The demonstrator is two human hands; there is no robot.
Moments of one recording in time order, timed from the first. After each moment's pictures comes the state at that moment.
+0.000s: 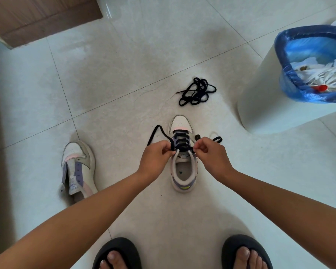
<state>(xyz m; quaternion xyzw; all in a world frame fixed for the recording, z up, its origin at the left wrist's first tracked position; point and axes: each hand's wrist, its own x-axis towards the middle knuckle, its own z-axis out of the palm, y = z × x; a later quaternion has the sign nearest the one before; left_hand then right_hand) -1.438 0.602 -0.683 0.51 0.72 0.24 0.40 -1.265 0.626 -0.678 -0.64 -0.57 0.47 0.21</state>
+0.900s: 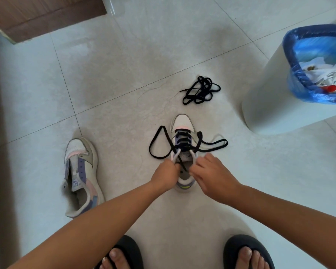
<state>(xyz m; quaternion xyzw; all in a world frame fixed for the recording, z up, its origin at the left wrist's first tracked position) -1.417 0.579 -0.714 0.47 0.74 0.04 0.49 -1.253 0.588 -0.689 -0.34 -0.93 0.11 0.12</state>
